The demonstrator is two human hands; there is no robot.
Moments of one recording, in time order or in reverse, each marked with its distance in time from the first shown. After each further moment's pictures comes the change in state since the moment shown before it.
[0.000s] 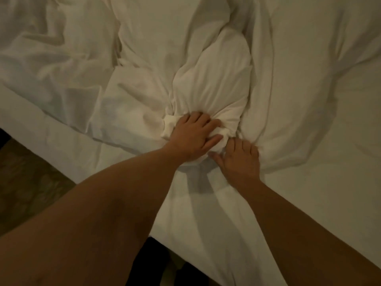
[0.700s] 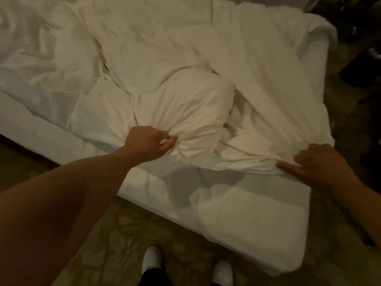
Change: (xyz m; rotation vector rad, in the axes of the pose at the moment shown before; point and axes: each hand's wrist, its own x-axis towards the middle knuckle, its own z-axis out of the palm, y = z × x) left_hand -0.095 0.067 -0.109 0.028 -0.009 -0.125; right_hand -0.132 0.237 -0.223 0.005 -0.338 -0.138
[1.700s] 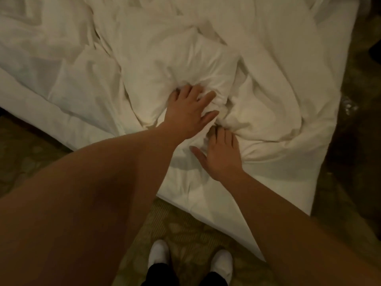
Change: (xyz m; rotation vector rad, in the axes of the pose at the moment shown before) left_hand 0.038 0.119 0.072 0.105 0.172 0.008; right_hand 0.041 -0.168 0.128 0.143 -0.018 0.137
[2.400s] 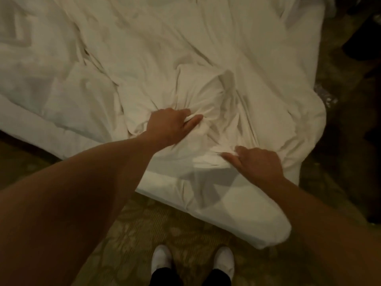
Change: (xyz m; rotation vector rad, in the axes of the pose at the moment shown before) left_hand -0.013 0.009 -0.055 -0.161 -0.281 -0.049; right_hand -0.061 0.088 -0.070 -0.016 -0.114 0.035
